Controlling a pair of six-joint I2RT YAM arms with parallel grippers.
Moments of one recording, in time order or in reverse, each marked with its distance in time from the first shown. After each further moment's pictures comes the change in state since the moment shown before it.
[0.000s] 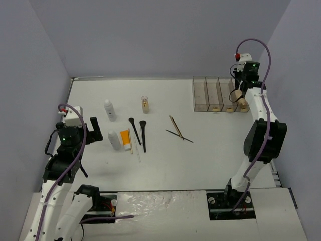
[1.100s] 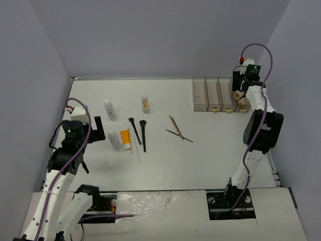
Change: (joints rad) left arm 0.020 0.074 0.000 -0.022 0.047 -0.001; right arm -0.022 0.119 0.061 0.018 -0.037 0.104
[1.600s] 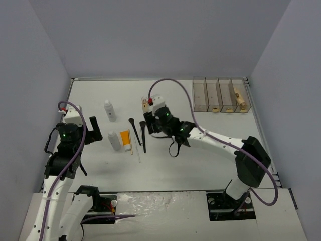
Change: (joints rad) left arm 0.053 -0.038 0.000 0.002 0.027 -0.023; right arm 1.055 -0.347 -0.523 0.230 0.240 0.409
